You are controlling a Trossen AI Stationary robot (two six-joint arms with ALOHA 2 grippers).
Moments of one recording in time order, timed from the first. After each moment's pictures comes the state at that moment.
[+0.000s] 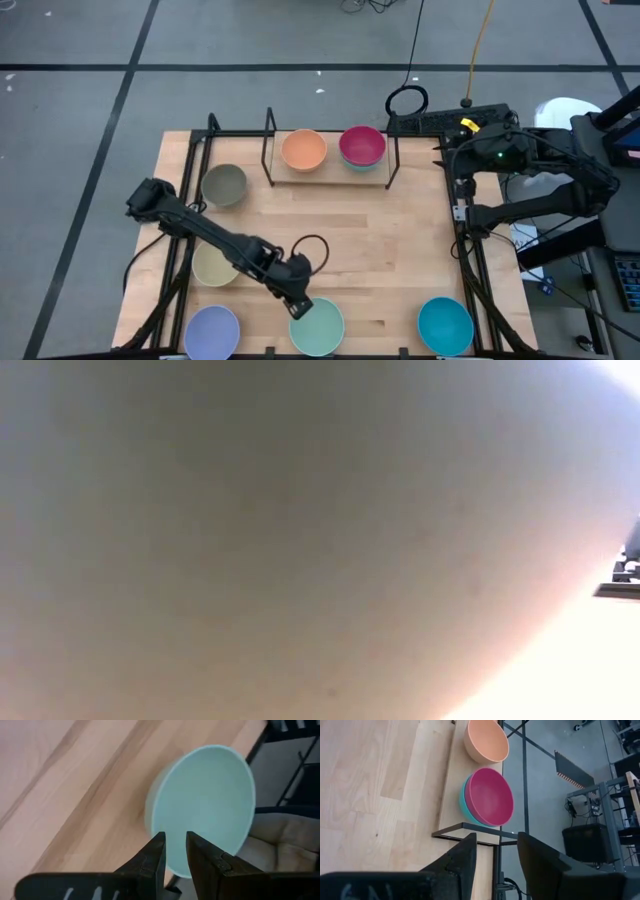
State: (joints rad) left arm -0.46 1.79 1.39 -0.63 0.13 -1.18; right arm -0.11 0.93 1.49 -1.34 0.35 -0.52
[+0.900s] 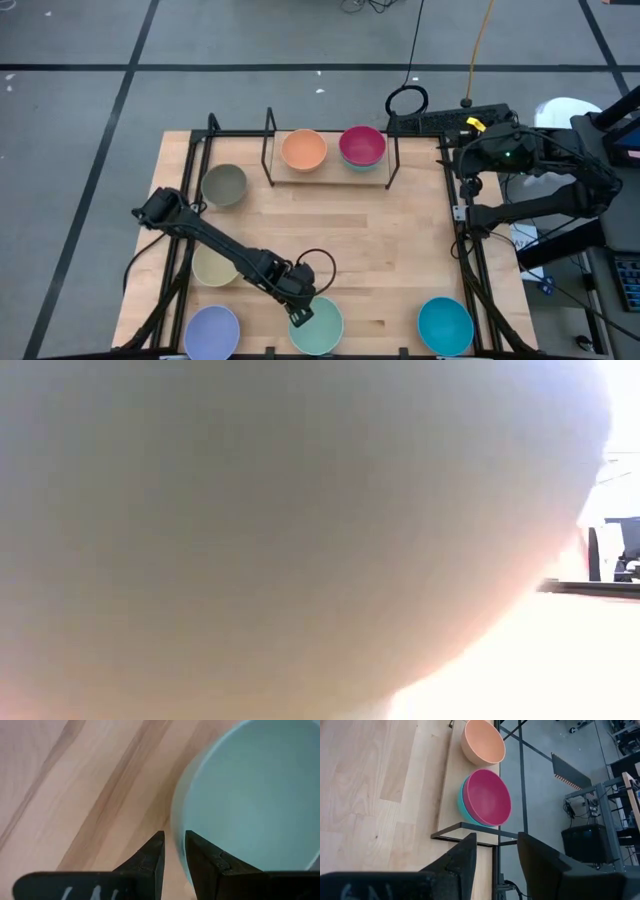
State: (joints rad) left arm -0.49 1.90 1.39 -0.63 0.09 -1.09; right arm -0.11 0.91 1.49 -1.34 0.35 -0.51
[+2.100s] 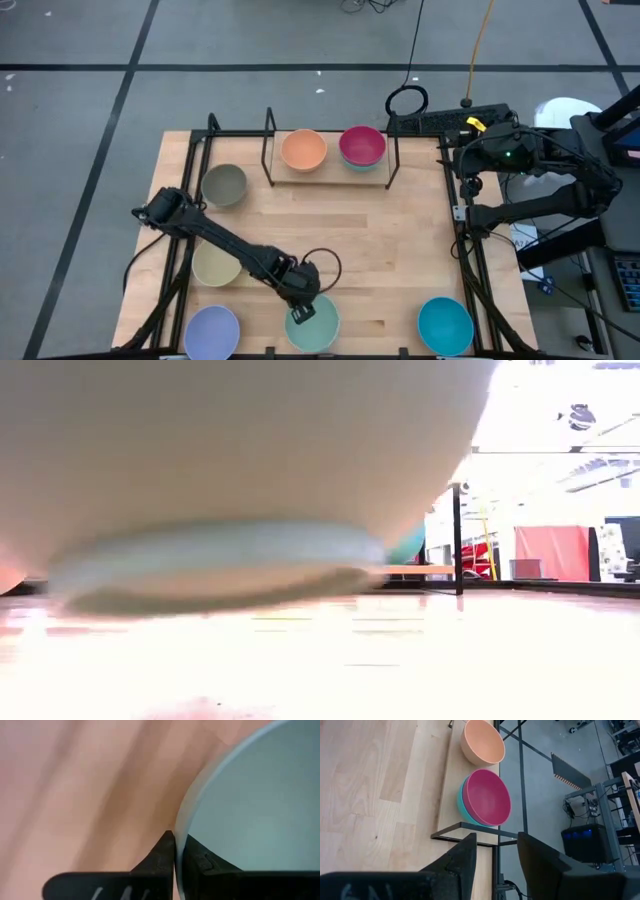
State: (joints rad) left arm -0.45 1.91 1.39 -0.63 0.14 -0.97; right arm -0.11 0.91 1.49 -1.34 0.35 -0.51
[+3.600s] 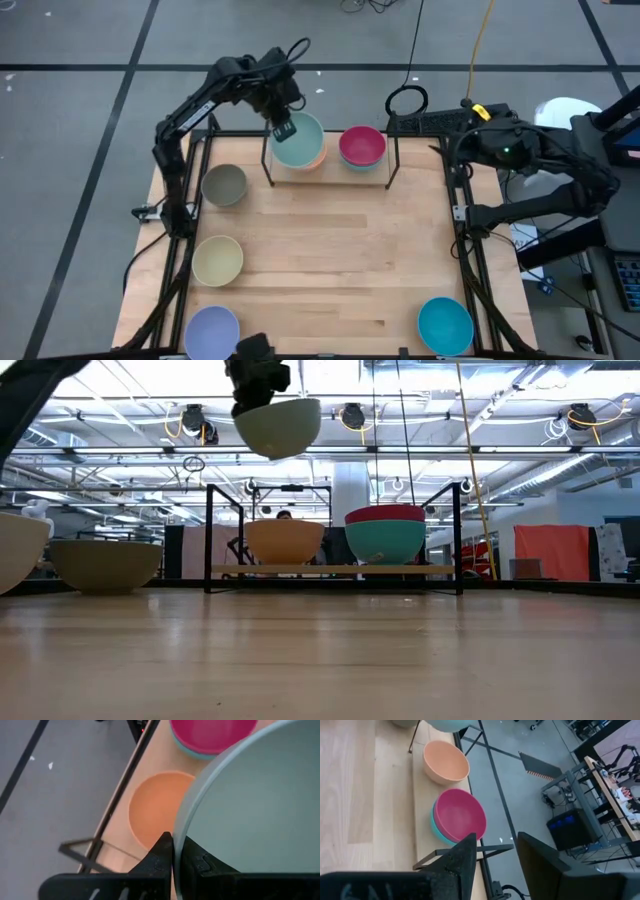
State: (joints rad) left arm 0.59 1.92 2.34 -1.50 0.06 0.18; right arm -0.11 0.94 1.49 -1.19 0.48 -0.37
